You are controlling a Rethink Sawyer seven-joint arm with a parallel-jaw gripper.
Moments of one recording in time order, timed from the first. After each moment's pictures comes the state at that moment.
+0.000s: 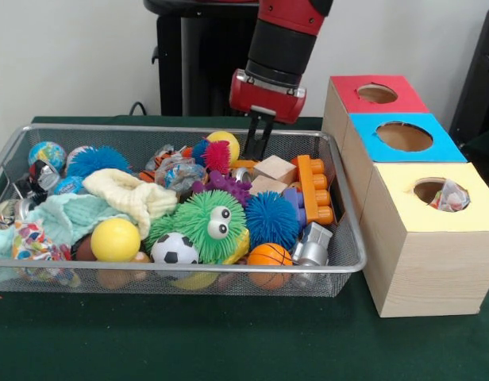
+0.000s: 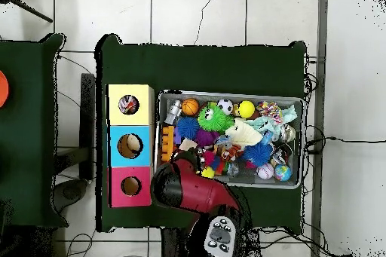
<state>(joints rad) 0.03 -0.57 -0.28 1.95 0.12 -0.05 1.62</state>
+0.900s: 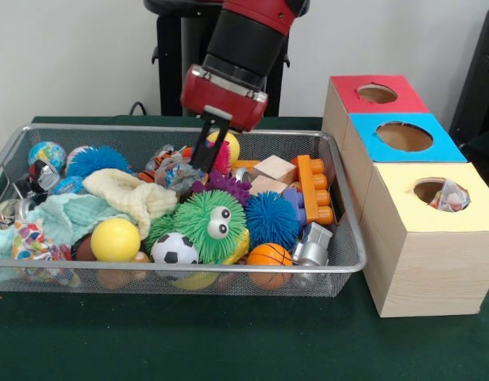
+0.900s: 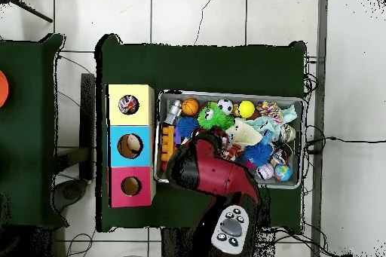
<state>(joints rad) 0.02 -0.52 -0.39 1.77 0.09 -0.05 1.62</state>
